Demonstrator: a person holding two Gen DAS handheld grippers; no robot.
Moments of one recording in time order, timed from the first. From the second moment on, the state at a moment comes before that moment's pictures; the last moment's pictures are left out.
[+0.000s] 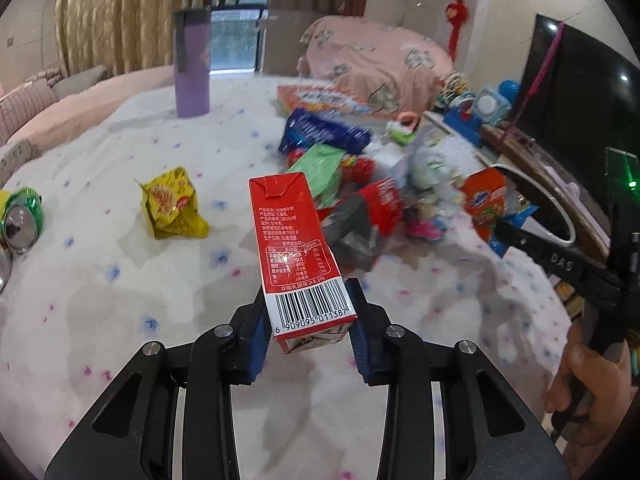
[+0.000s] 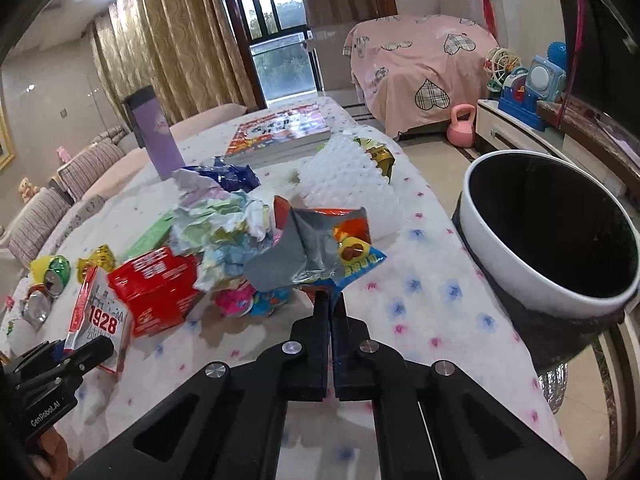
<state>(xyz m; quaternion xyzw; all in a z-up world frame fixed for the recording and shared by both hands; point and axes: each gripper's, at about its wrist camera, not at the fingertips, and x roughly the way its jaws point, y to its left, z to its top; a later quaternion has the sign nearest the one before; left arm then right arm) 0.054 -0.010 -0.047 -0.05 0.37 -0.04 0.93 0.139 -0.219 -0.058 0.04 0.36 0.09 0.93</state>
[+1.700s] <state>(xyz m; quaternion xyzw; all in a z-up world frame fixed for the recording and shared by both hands) 0.182 -0.272 0.001 0.05 0.36 -0.28 0.89 0.150 -0.397 -0.017 0.11 0.35 -0.01 0.93</state>
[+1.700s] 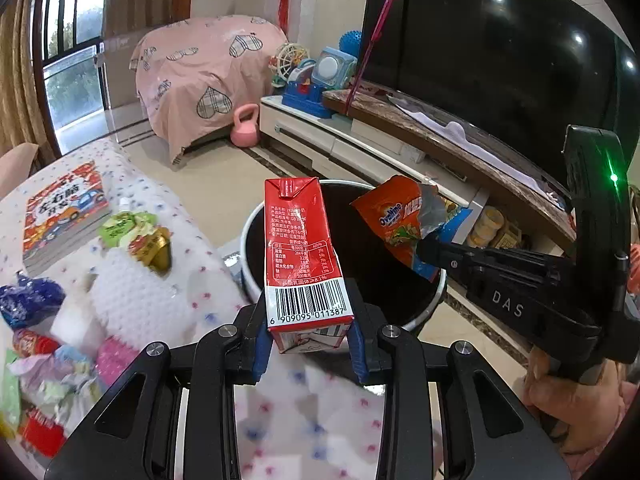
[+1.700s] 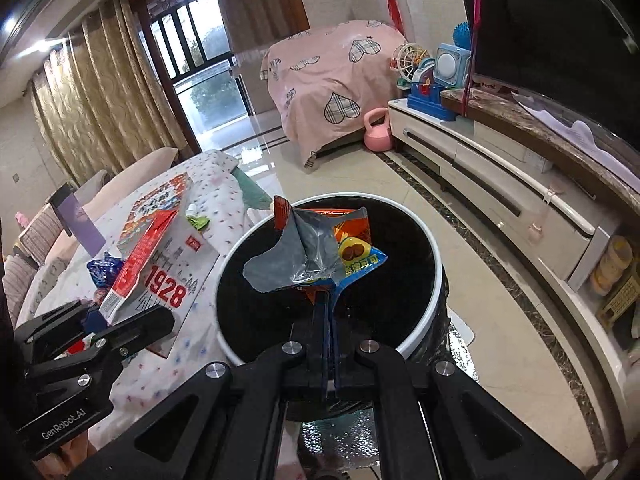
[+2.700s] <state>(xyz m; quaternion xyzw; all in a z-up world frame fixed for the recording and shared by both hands) 0.156 -0.218 -0.002 0.00 0.37 -0.24 0.90 0.140 -0.408 -0.020 0.16 0.33 0.00 0.93</state>
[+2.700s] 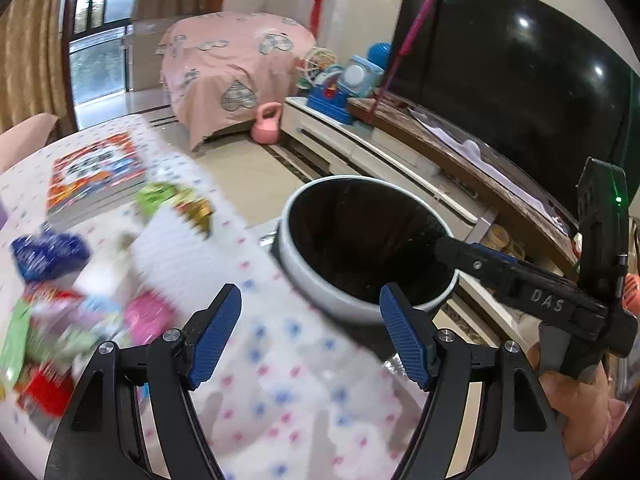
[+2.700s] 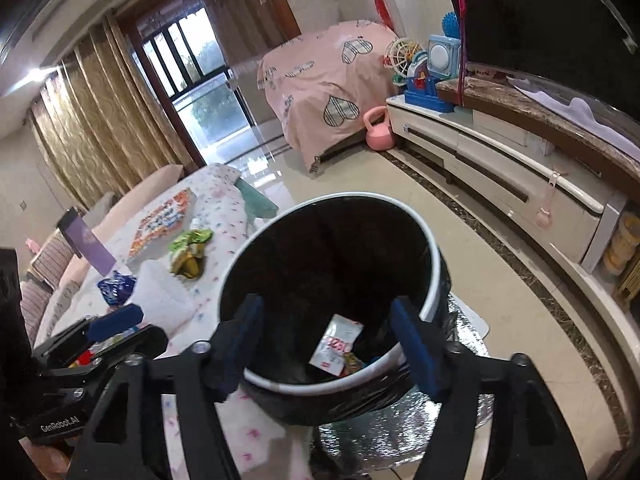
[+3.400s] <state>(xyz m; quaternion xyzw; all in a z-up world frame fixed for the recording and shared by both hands) 0.085 -0.056 -0.025 -0.07 0.37 -0.12 0.92 0.101 -0.266 -0.032 0.17 0.31 0.11 0.93</state>
